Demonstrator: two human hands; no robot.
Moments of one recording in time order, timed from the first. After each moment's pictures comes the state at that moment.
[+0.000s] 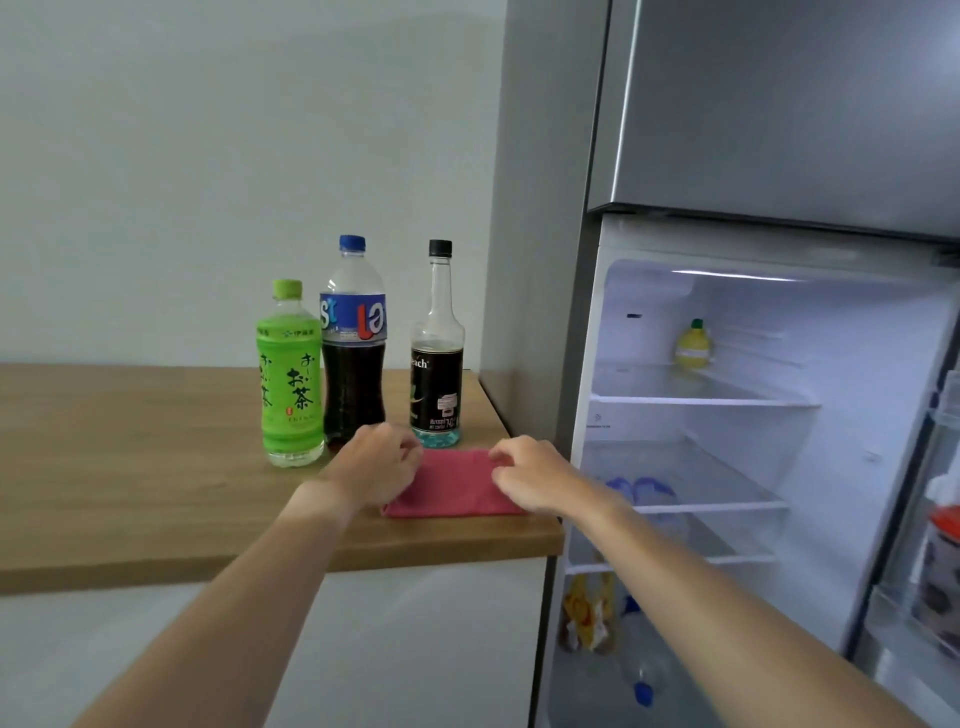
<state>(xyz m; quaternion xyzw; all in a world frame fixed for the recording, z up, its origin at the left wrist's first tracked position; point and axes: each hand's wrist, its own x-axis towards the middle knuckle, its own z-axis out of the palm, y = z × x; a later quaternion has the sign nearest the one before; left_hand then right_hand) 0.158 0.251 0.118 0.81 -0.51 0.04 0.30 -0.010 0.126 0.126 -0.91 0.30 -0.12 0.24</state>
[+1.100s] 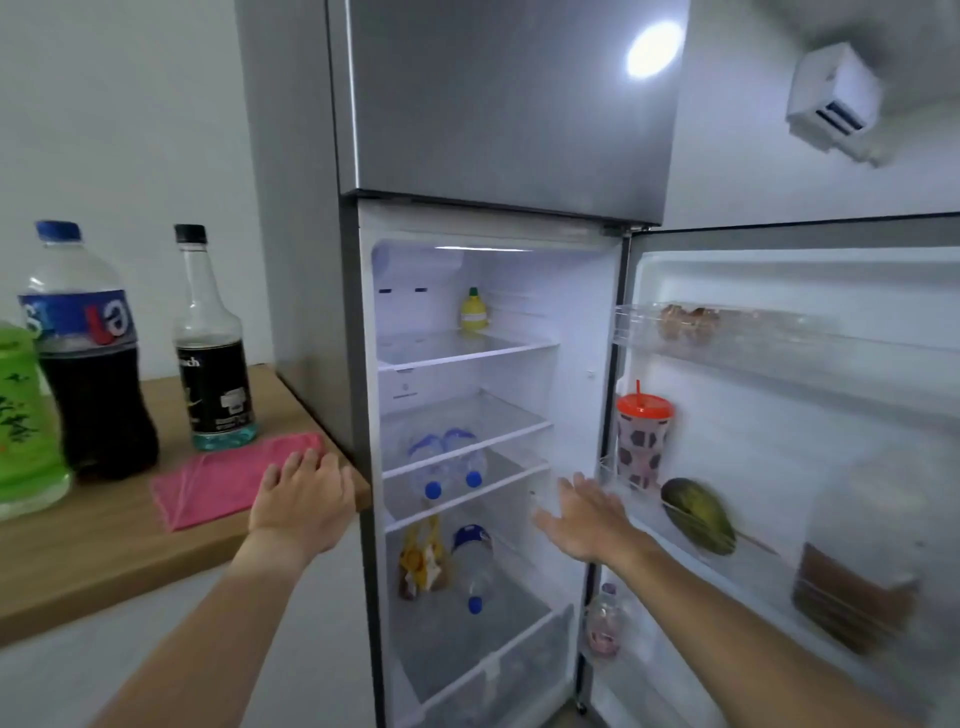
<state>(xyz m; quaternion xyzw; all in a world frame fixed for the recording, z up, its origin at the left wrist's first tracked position) 0.055 0.205 0.065 0.78 -0.61 0.13 0.08 -0.261 0.125 0.045 -0.77 0.62 -0.09 0.10</state>
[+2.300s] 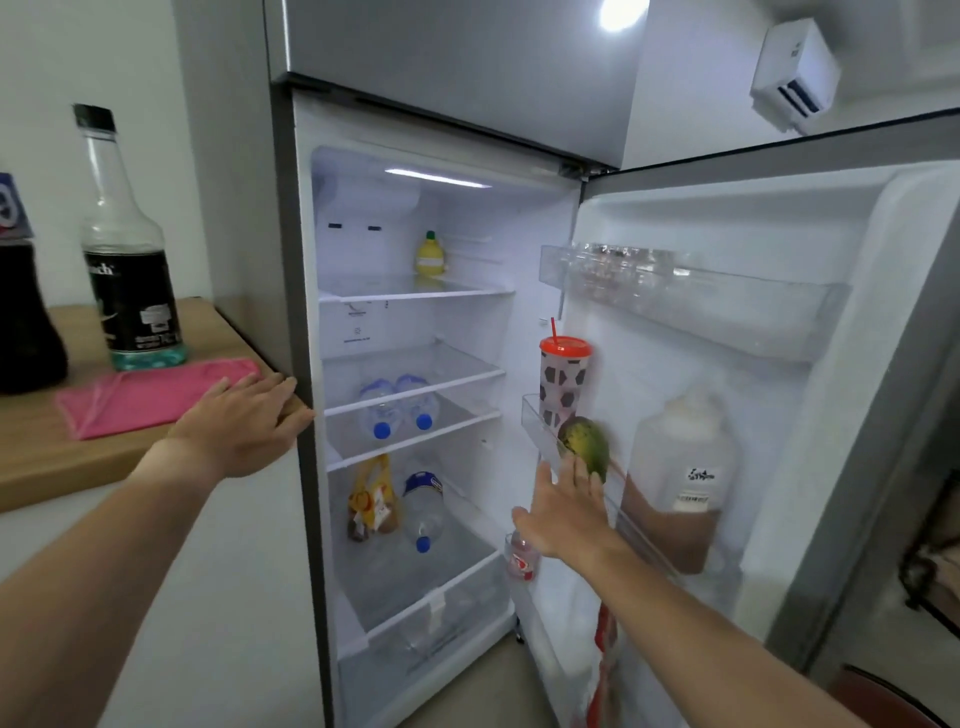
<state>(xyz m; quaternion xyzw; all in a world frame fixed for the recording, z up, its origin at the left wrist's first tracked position) 0.046 0.207 0.069 0.74 -0.66 0.10 0.07 -0.301 0.164 -0.014 -0.74 0.67 -0.04 0.01</state>
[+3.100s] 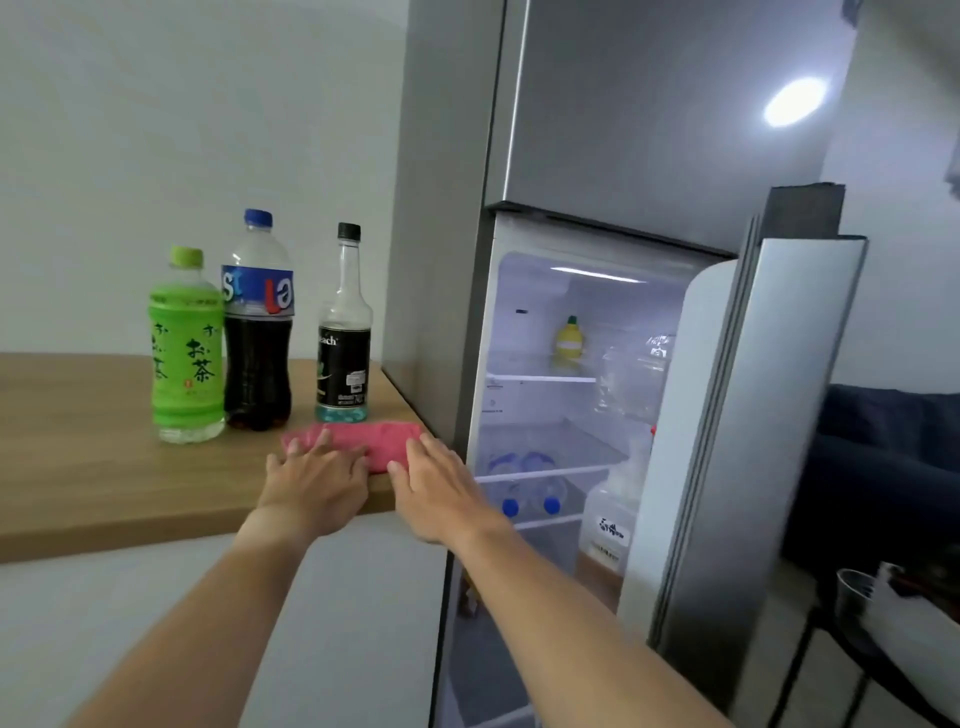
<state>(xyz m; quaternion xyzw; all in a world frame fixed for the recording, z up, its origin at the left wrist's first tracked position) 0.107 0.264 0.075 0.85 -0.51 0.05 0.14 -0.036 0.193 0.075 -0.91 0.34 -0.20 0.09</state>
